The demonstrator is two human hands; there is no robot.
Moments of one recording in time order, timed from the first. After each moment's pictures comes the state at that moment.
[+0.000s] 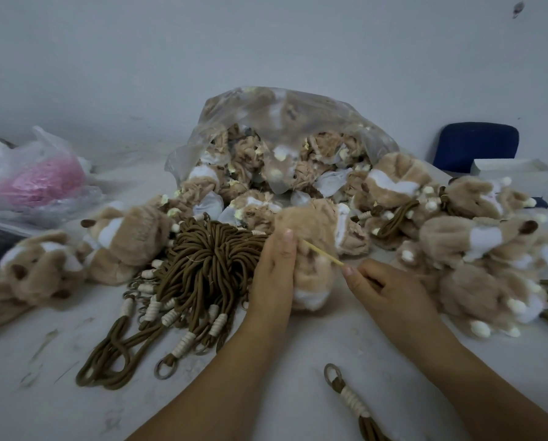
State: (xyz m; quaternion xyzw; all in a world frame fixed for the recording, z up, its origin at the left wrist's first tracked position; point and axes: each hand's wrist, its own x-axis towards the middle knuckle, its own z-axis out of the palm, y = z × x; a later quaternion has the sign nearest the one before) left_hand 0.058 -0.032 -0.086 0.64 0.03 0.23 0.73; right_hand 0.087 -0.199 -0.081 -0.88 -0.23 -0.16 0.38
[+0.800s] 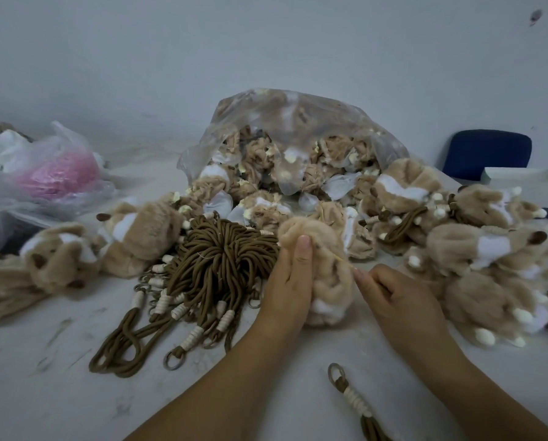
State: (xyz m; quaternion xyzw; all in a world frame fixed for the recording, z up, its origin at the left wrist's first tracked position) left_hand 0.050 -0.038 -0.083 0.72 0.00 0.23 0.65; right_hand 0.080 -0.198 -0.082 -0.89 -0.22 -0.21 0.34
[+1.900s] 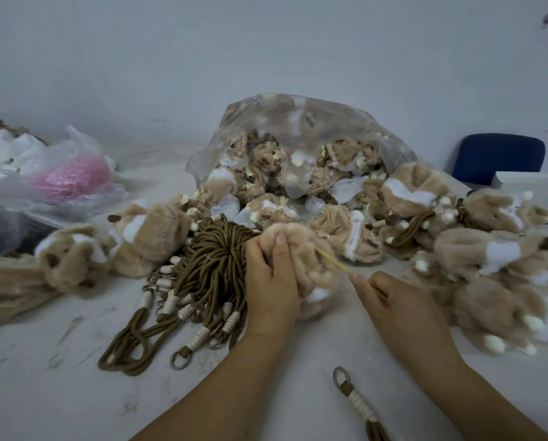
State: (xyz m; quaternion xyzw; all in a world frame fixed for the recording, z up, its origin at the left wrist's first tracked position) left_hand 0.055 -0.026 -0.086 0.65 0.11 0.41 0.63; right_hand 0.080 -0.194 -0.088 -0.91 -0.19 -0.20 0.30
